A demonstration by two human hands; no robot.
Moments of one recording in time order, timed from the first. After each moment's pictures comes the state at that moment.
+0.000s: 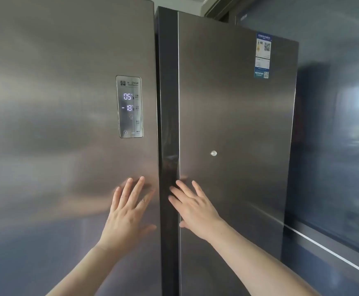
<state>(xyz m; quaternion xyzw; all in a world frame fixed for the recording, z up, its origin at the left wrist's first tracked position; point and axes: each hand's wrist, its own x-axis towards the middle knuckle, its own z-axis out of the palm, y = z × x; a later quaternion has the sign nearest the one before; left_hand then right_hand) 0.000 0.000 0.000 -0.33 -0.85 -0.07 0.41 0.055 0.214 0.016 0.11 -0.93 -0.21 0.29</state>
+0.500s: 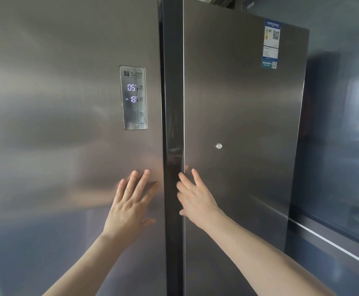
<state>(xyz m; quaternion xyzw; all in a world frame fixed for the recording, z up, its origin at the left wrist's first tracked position) -0.001 -0.005 -0.002 -0.33 -0.86 -0.03 0.39 0.048 0.202 0.022 0.05 -0.90 -0.37 0.24</state>
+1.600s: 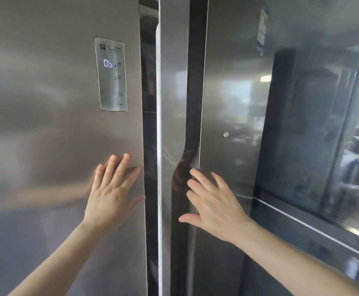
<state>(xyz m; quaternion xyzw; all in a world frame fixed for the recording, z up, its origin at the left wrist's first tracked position) -0.009 -0.001 -0.009 -0.35 -0.83 -0.09 0.41 0.162 0.219 0.010 0.02 -0.93 -0.23 0.30</state>
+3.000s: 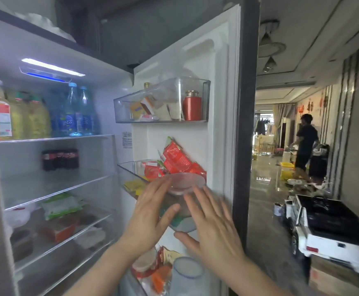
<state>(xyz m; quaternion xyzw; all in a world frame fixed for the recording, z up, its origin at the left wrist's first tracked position) 0.169 0.212 0.034 -0.71 -0.52 -0.45 0.18 0.347 0.262 0.012 -0.31 -0.85 -0.17 0.39</state>
